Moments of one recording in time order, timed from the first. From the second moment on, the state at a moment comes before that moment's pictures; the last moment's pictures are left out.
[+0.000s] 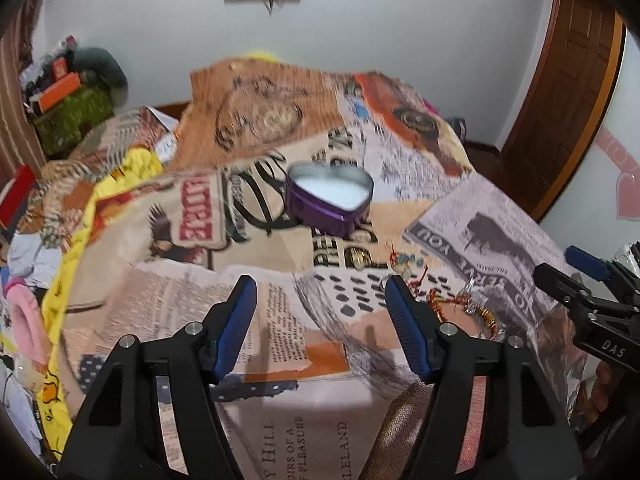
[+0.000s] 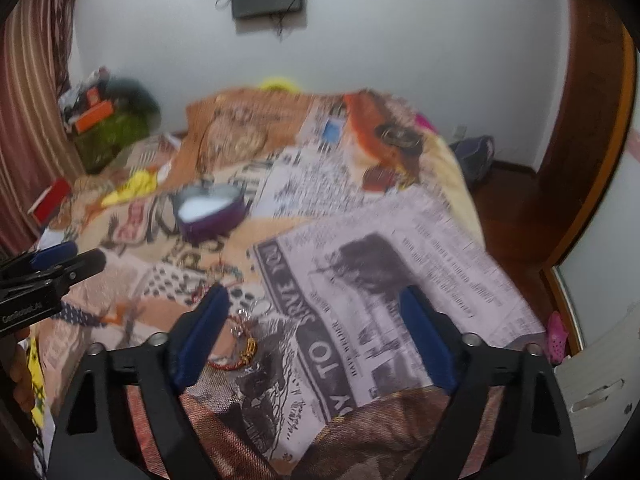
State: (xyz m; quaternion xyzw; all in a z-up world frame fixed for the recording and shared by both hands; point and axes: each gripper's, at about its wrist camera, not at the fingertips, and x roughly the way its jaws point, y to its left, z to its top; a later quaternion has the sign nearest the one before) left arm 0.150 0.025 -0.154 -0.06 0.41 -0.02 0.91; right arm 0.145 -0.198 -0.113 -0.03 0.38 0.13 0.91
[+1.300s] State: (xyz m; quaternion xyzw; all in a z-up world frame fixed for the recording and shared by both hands) left arm 0.227 -0.006 -0.211 -0.03 0.47 -0.11 0.87; right arm 0.189 -0.174 -0.167 0.02 0.50 0.24 0.83
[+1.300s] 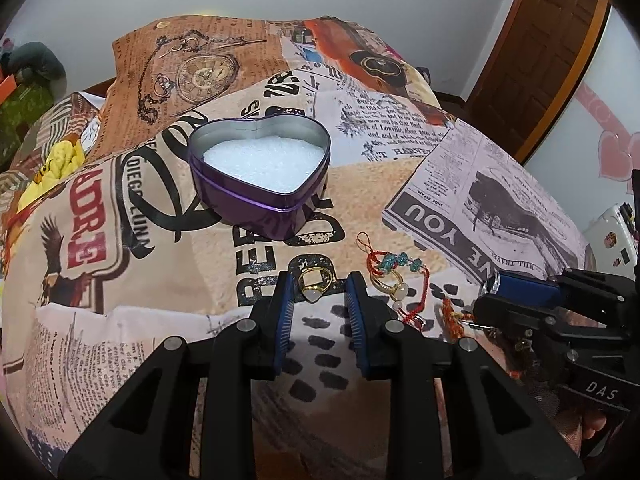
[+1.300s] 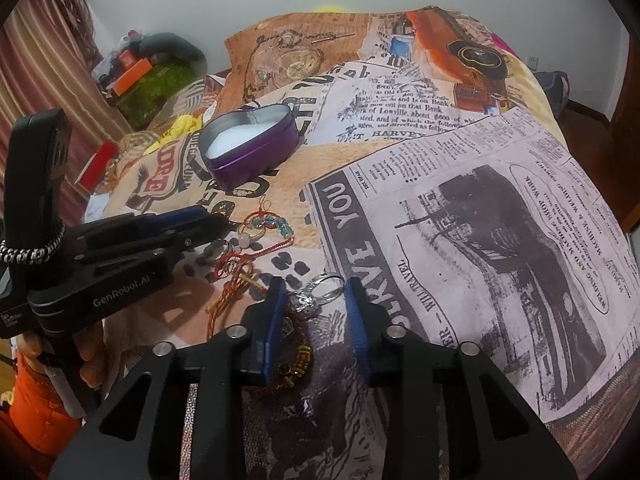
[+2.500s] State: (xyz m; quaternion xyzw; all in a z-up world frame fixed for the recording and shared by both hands) left arm 0.197 0.018 -0.153 -0.04 0.38 -0.09 0.92; right arm 0.182 -0.158 -0.093 0.00 0.40 0.21 0.89
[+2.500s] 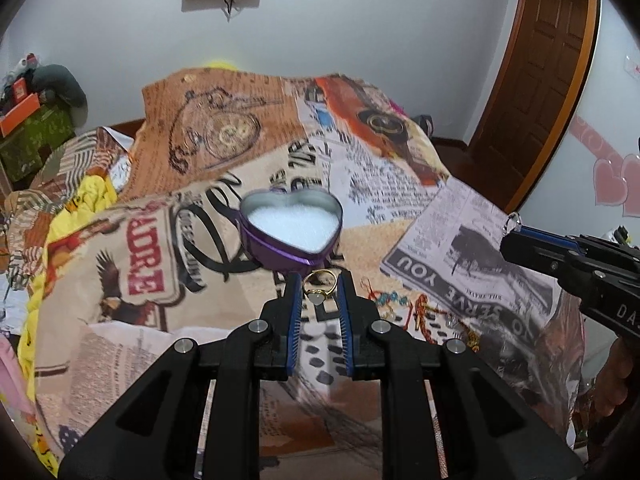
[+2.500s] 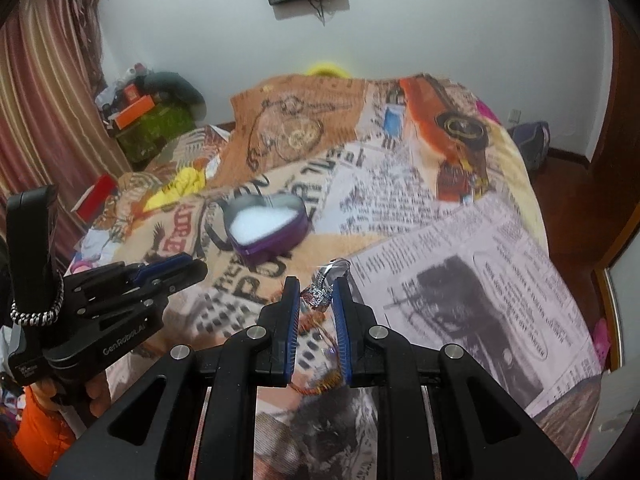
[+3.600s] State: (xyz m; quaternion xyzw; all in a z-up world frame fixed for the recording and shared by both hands) left arm 0.281 0.044 -0.168 -0.03 0.39 -0.08 0.92; right arm 0.271 -0.093 -0.127 -0.04 0.42 0.30 0.85
